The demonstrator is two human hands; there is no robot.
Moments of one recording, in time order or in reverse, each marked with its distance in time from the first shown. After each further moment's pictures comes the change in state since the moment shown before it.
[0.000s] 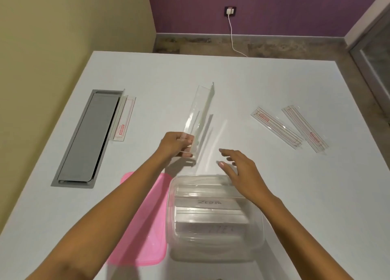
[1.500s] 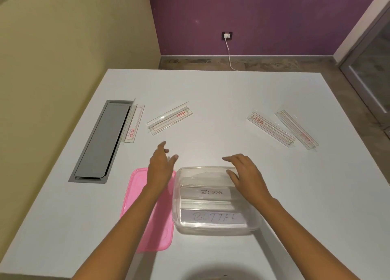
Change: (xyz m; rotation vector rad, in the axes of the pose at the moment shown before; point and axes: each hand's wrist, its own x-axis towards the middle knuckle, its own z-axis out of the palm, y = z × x) left_hand -0.081 -0.056 -0.012 0.435 0.418 0.283; right_hand -0.046 0.015 0.012 -0.376 0.230 -0.242
